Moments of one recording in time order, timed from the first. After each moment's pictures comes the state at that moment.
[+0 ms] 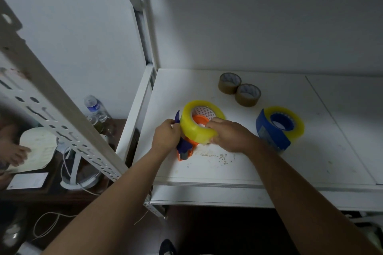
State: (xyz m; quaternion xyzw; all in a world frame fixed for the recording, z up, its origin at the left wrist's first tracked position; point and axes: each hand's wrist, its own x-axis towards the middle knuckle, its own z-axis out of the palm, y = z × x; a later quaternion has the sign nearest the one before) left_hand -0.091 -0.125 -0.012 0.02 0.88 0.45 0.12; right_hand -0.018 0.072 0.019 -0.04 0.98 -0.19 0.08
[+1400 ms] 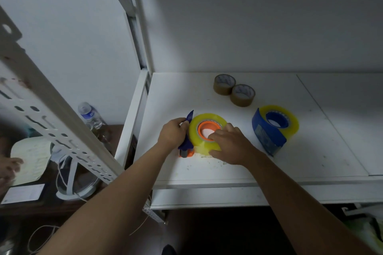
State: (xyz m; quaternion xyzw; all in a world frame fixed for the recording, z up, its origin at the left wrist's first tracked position) left_hand -0.109 -0.106 -0.016 0.14 0.89 0.41 0.14; right_hand 0.008 0.066 0.002 -0.04 1.00 -0.06 0.05
